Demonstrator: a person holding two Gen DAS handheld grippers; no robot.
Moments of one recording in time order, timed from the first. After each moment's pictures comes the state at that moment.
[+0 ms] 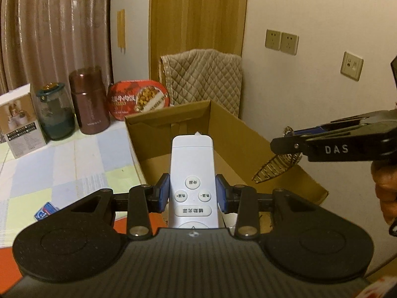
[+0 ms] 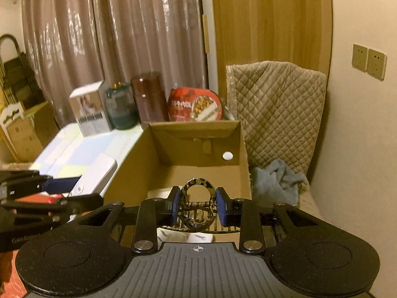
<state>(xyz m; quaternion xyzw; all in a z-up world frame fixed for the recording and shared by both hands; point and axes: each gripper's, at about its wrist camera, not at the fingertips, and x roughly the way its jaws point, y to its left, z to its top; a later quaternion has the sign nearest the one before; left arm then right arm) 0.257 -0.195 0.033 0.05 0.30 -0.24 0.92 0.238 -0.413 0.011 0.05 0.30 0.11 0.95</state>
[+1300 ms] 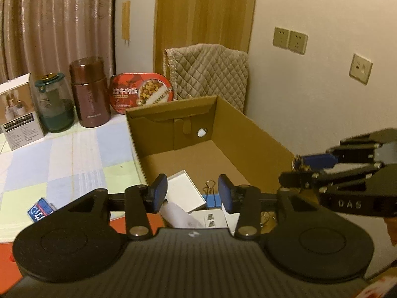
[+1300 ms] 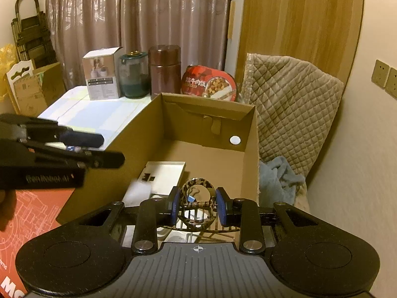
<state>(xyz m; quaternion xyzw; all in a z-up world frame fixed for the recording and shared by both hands) 0.273 -0.194 0.028 0.03 0.30 -0.23 0.93 0.233 -0.394 -0.014 -0.03 0.32 0.14 0.94</state>
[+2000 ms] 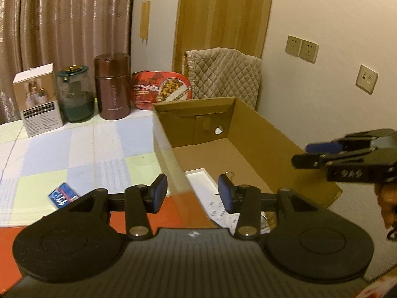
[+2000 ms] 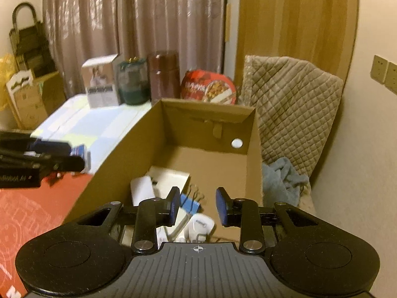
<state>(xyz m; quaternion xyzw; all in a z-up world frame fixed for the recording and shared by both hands) 0.252 -0.147 0.034 0.01 0.31 -0.20 0.93 0.234 -0.399 -0.011 0.00 0.30 0.13 0.95</state>
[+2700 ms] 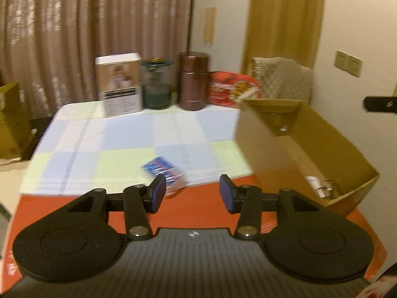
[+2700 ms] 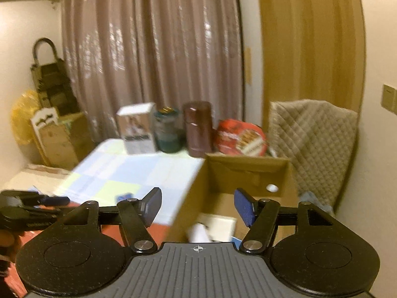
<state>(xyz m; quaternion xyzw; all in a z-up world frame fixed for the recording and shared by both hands) 0.204 -0.002 0.036 0.00 0.30 -0.09 0.95 0.188 -0.331 0.069 0.04 0.22 0.20 0.96</state>
